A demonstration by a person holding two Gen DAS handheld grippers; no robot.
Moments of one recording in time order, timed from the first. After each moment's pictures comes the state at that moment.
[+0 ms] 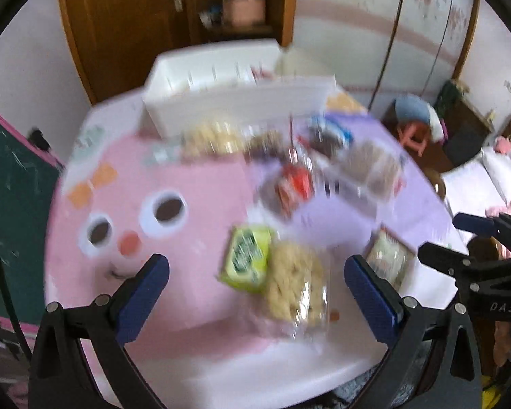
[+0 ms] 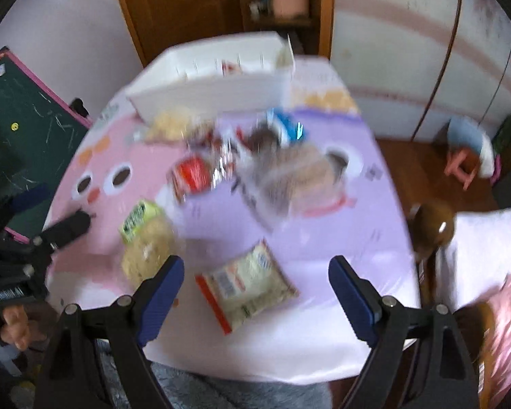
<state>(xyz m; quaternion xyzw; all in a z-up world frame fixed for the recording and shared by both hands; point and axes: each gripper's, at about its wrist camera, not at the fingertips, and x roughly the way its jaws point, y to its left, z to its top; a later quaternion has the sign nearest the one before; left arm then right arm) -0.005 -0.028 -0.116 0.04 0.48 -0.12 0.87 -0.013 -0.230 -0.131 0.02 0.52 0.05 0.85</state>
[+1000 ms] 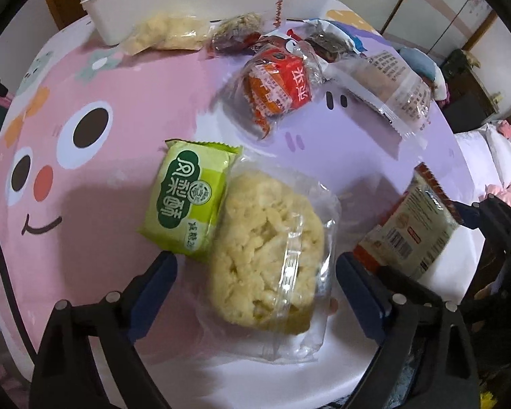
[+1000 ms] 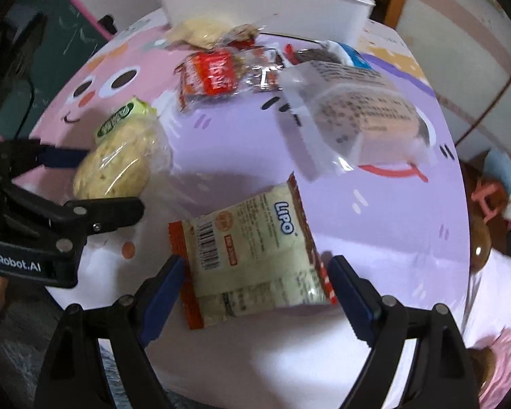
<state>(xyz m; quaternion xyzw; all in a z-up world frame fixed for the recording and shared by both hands) 0.027 -0.057 -0.206 0.02 0.60 -0.13 0.79 -0.001 -0.204 -0.206 -0.10 0.56 0.14 0.81</state>
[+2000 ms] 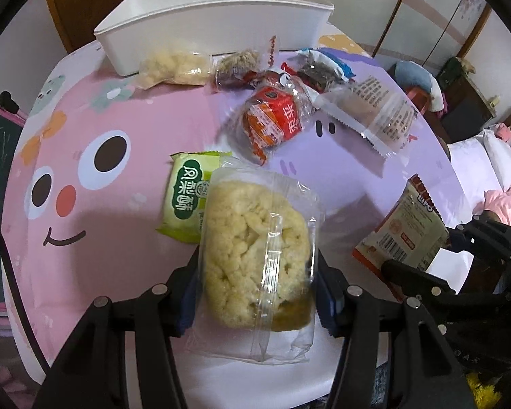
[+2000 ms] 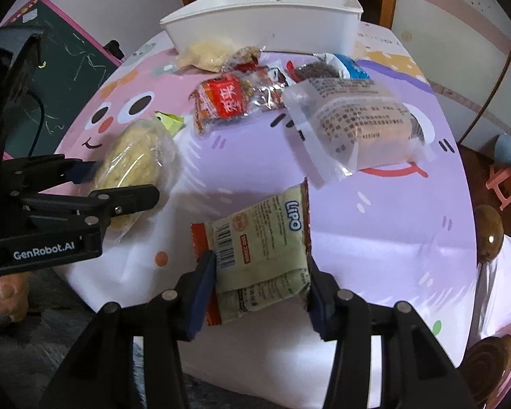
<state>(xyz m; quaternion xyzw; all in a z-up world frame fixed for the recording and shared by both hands) 0.014 -0.052 -0.175 0.03 0.56 -0.13 0.82 -0.012 -0.213 -0.183 -0.03 0.54 0.16 0.82</state>
